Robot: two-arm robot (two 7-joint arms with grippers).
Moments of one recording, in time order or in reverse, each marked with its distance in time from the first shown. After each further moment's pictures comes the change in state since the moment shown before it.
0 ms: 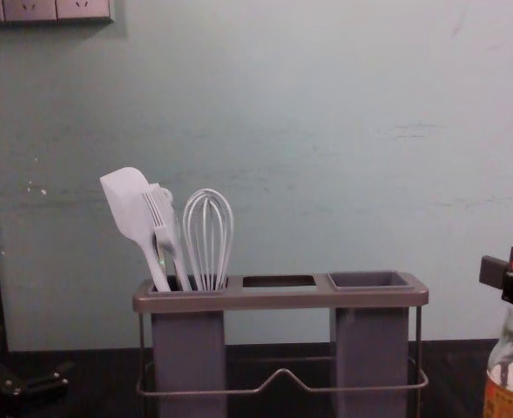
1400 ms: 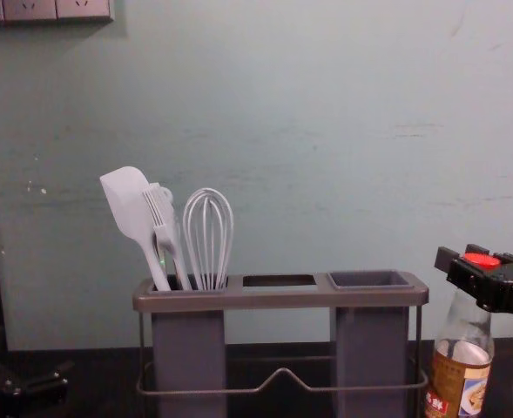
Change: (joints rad) left arm 0.000 0.000 0.000 0.000 0.000 0.000 0.000; right arm 0.267 -0.189 -0.023 0.375 -0.001 -0.079 0.024
